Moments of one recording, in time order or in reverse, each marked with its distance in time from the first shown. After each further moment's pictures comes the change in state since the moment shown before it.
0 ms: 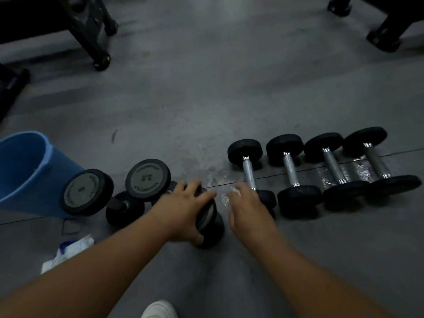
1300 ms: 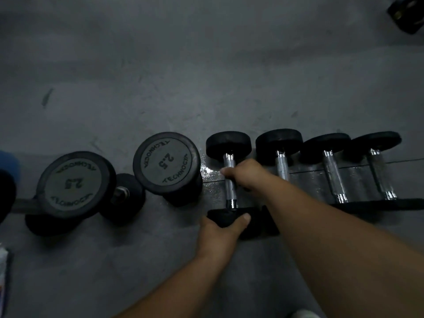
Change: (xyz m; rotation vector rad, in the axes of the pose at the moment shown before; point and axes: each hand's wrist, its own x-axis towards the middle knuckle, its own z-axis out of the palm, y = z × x) left_hand 0.133 0.128 0.089 -1.707 0.085 -0.778; right_hand 0.162 0.117 0.027 0.491 -0.392 0.716
